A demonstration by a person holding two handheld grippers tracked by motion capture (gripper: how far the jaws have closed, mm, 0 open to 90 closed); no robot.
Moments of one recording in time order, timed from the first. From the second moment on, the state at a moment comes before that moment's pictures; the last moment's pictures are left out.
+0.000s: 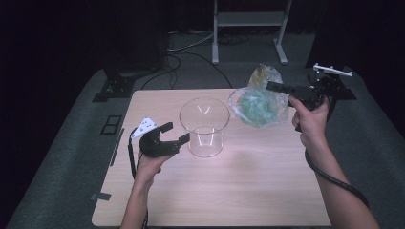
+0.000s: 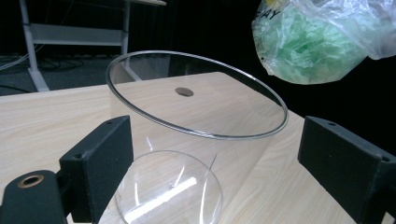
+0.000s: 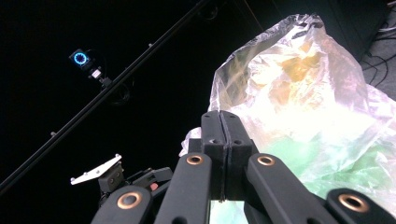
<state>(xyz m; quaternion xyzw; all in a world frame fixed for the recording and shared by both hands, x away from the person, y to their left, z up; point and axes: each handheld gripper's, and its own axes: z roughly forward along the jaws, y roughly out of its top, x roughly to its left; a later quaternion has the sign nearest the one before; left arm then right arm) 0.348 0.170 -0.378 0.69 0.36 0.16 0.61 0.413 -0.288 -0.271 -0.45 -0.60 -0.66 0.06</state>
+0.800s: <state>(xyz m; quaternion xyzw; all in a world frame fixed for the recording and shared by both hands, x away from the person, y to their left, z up) 0.348 0.171 -0.378 0.69 0.36 0.16 0.60 0.424 -0.302 -0.334 -0.49 -0.60 -0.63 0.07</state>
